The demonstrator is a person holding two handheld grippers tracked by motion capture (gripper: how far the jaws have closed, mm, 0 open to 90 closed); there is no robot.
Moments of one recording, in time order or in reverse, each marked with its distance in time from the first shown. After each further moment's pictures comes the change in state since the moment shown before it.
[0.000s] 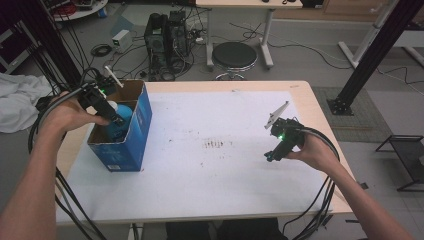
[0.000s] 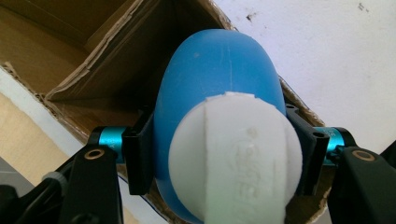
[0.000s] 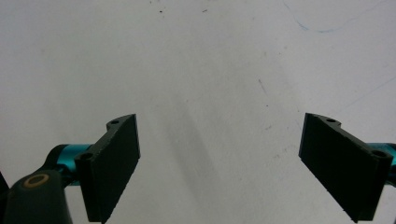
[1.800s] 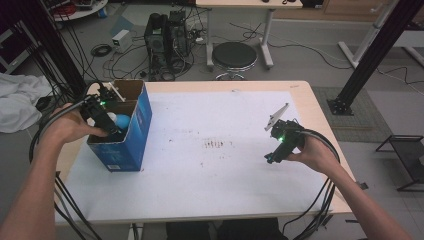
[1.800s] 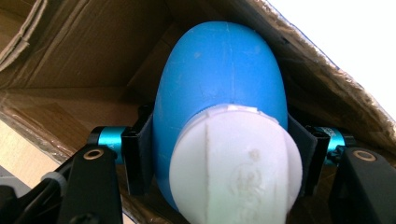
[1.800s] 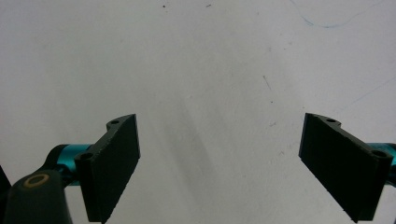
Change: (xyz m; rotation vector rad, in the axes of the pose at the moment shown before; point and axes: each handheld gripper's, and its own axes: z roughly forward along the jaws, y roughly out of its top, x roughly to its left) left arm -0.001 -0.015 0.017 0.099 0.020 0.159; right arm 0.003 -0.003 0.002 0.006 0.002 -0.003
